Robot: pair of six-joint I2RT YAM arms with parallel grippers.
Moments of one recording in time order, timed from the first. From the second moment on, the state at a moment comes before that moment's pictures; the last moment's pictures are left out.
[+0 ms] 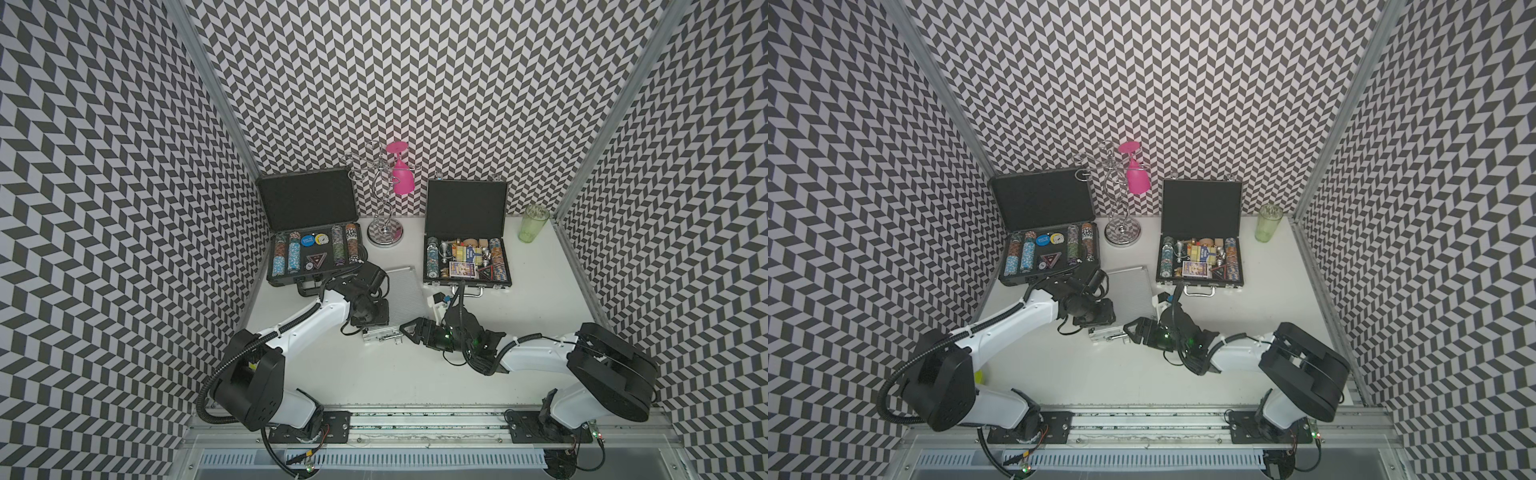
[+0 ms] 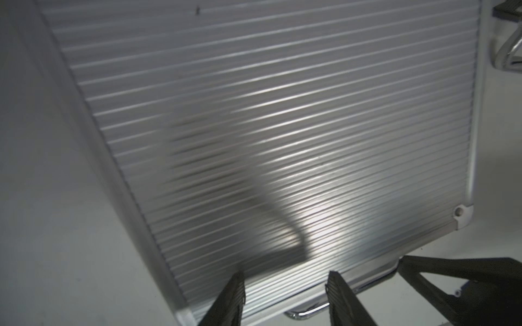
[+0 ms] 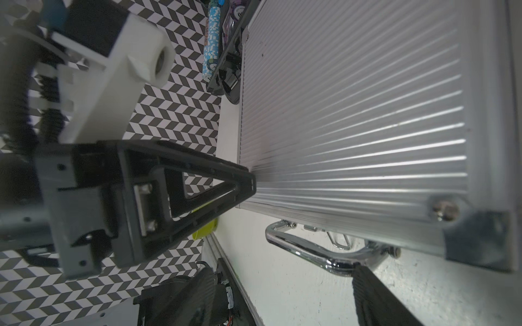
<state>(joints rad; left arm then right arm) -0.54 1.43 0.99 -0.81 0.08 -0.53 0.93 1.54 0.56 0.51 -0.21 1.12</state>
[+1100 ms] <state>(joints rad) -0.72 1.28 0.85 -0.75 -0.08 -0.53 0.92 1.57 0.58 0.53 -0.20 1.14</state>
